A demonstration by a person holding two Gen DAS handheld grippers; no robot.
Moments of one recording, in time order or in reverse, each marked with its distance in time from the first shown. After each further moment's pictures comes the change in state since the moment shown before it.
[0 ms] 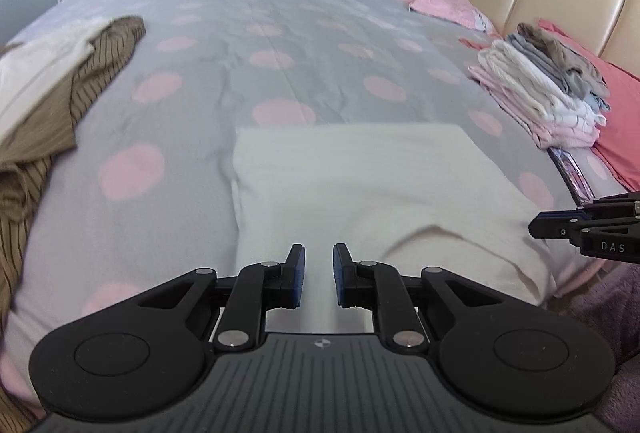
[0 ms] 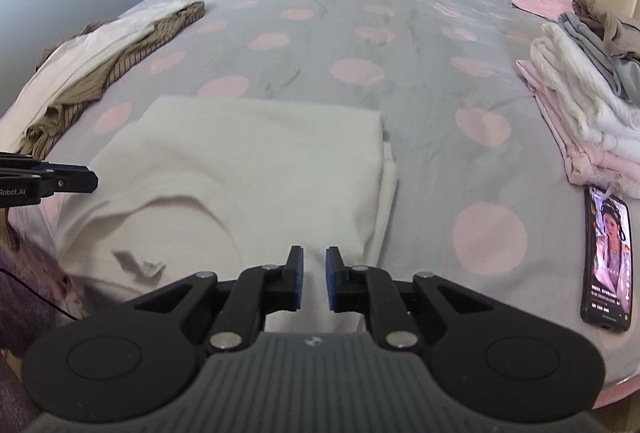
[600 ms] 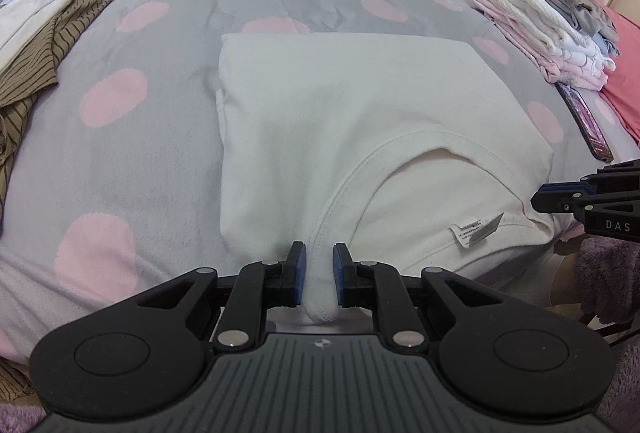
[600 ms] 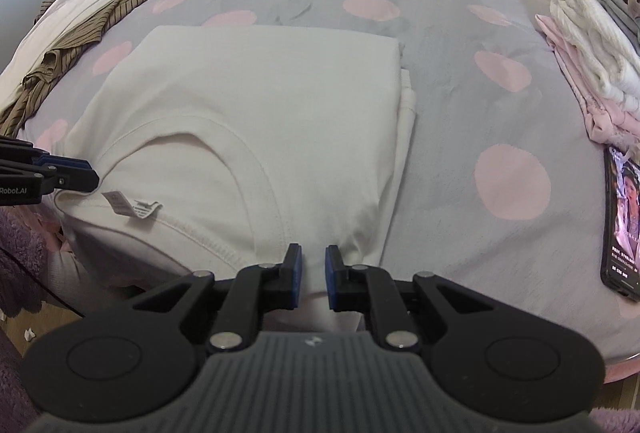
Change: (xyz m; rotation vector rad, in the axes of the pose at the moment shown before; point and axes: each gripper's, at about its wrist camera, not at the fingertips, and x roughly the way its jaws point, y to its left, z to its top) left arm 0.022 -0.002 -0.022 0.029 0.171 0.021; right arm 0.021 0.007 -0.024 -0.022 0.137 0.007
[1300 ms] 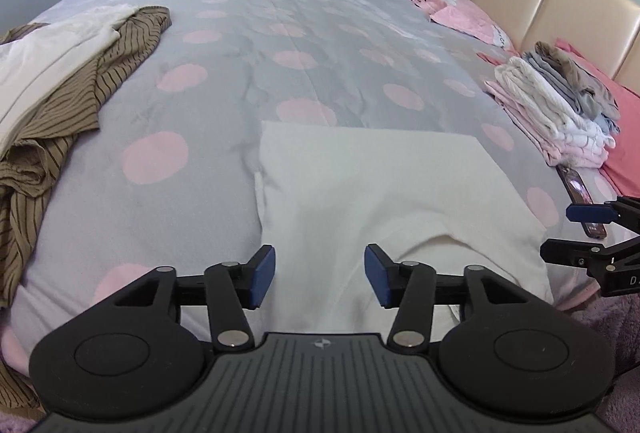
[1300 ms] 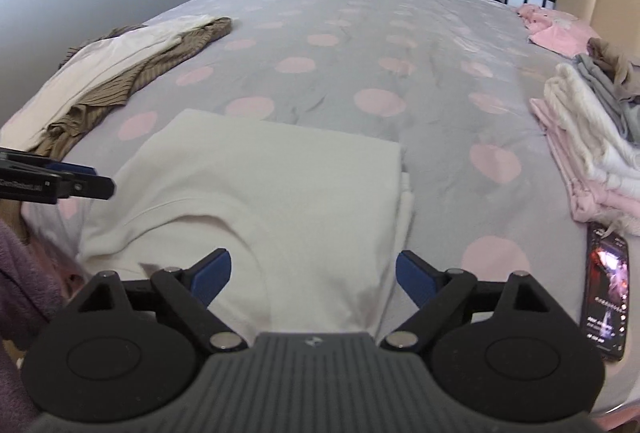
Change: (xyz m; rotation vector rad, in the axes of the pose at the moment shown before) left arm -0.034 0.020 0.019 -0.110 -0.217 0.009; right arm -0.035 -0.003 0.026 -0.014 -0.215 -0.034
